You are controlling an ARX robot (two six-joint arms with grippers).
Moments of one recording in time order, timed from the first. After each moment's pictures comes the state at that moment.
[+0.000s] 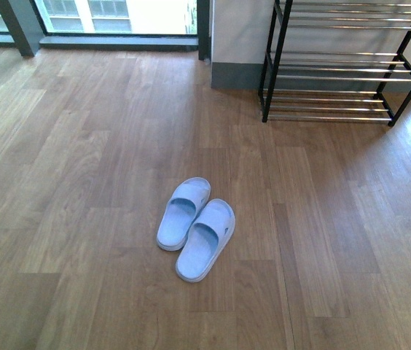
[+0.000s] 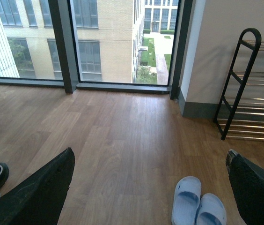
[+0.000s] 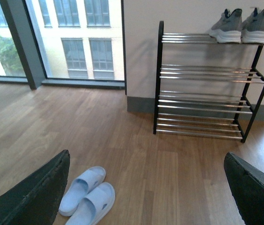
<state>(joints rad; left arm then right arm) 0.00 0.02 0.01 0.00 0.00 -0.01 0.00 0.00 0.02 0.00 0.00 0.00</state>
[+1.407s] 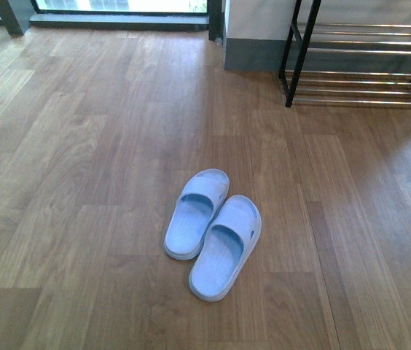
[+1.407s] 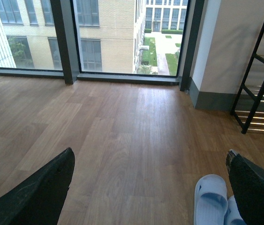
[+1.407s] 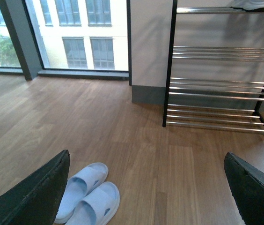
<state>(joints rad) 0.00 0.02 0.01 0.00 0.00 -0.01 0.00 0.00 0.02 0.00 0.00 0.00</state>
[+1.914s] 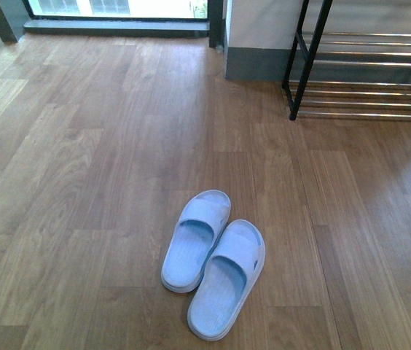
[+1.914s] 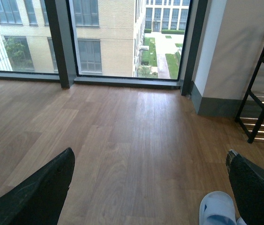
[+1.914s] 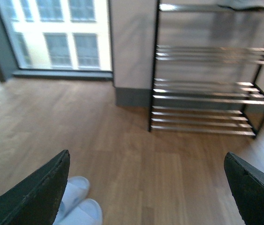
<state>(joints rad) 0.00 0.02 0.01 0.00 0.00 -0.01 0.05 0.04 0.02 0.00 0.16 -0.01</state>
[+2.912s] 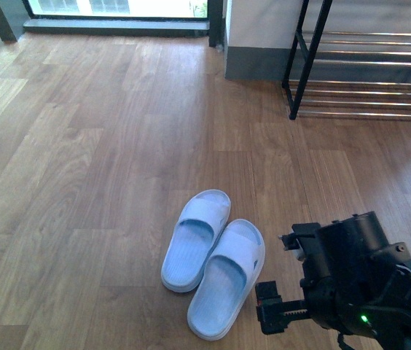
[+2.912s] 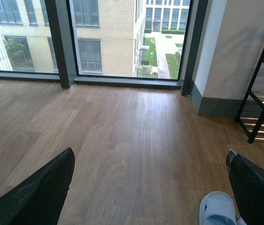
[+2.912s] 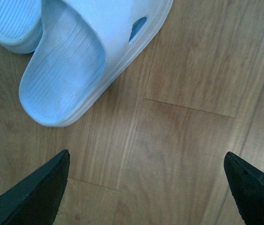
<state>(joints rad) 0.00 0.02 0.01 0.00 0.00 -0.01 0.22 2.55 0.79 0.68 -0.02 0.22</state>
